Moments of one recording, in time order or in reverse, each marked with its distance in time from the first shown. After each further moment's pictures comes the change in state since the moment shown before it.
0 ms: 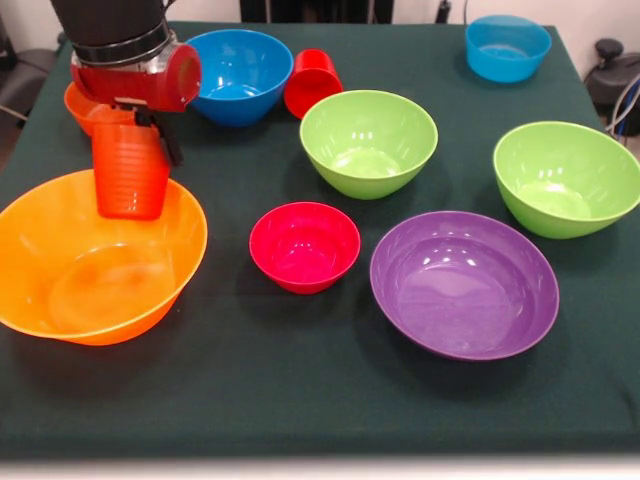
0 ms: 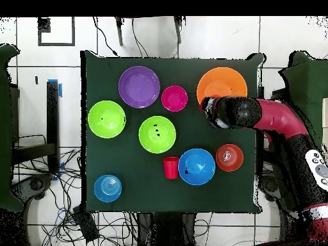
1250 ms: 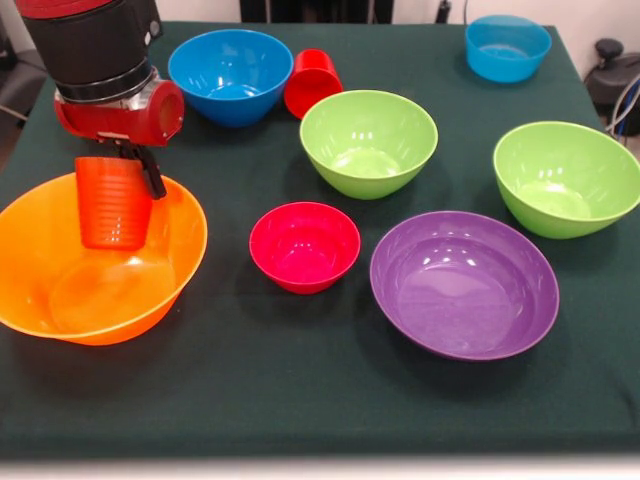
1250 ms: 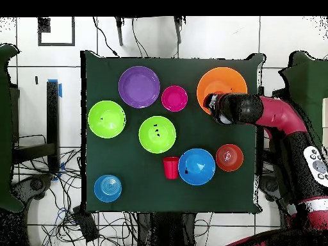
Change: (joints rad) arm 0.001 0.070 -0.002 -0.083 -0.024 0.000 -0.036
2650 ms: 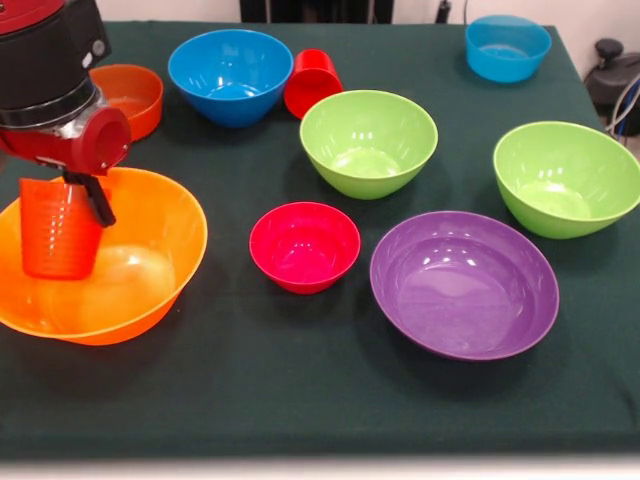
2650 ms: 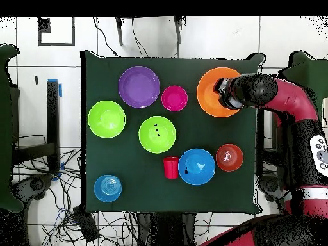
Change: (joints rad) arm 0.049 0.062 -0.005 -0.238 0.054 0.181 0.000
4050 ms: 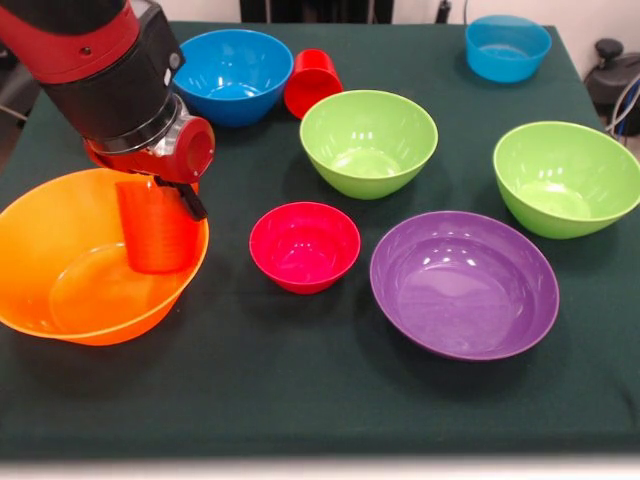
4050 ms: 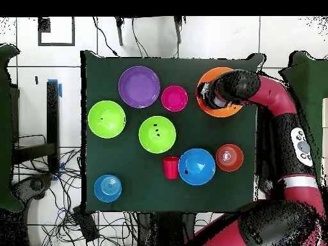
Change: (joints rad) arm 0.057 0.065 0.000 -0.024 0.058 0.117 0.000
